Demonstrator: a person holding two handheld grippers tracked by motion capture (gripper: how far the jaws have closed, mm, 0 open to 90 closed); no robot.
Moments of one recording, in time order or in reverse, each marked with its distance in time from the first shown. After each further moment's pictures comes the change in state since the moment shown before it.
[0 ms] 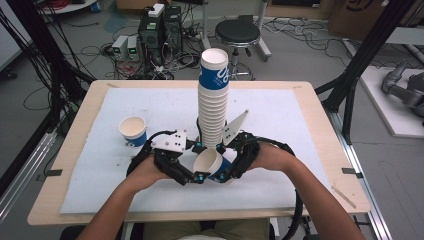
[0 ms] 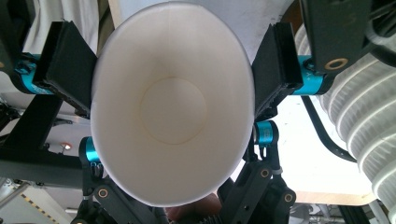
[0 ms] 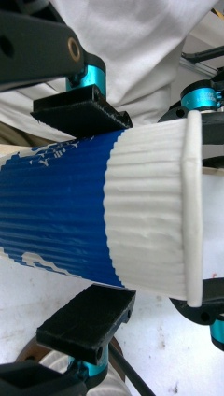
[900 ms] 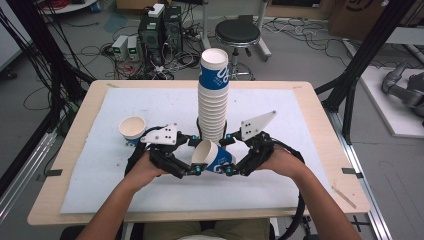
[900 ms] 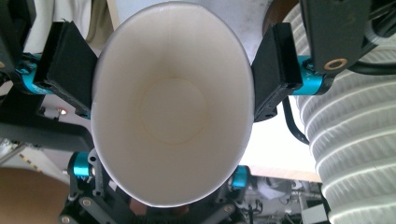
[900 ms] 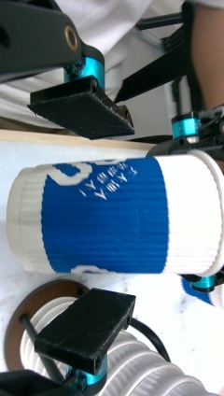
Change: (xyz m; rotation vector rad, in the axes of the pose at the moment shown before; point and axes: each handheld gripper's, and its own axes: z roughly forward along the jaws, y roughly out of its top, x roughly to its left) left arm 0.009 -0.006 -0.011 -0.135 0.040 -0.062; right arm 0.014 -0.018 -0.028 -0.232 -0.144 0.017
